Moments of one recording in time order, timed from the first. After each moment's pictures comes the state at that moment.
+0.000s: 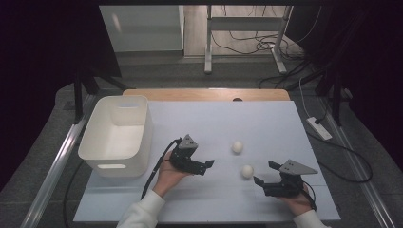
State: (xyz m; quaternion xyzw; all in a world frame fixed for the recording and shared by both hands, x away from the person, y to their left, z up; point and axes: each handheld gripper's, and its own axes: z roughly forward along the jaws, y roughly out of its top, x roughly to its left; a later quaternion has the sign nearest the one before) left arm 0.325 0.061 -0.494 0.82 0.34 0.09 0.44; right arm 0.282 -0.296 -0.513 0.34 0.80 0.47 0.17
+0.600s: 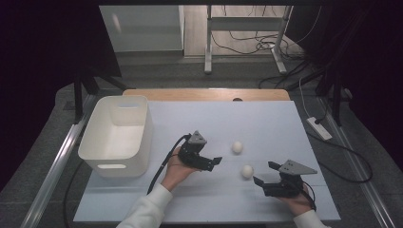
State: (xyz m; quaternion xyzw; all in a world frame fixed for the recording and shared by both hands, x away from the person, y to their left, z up) left arm 0.342 0.038 -0.492 0.83 0.33 0.07 0.44; right arm 0.282 -0.295 -0.514 0.34 0.80 0.46 0.18
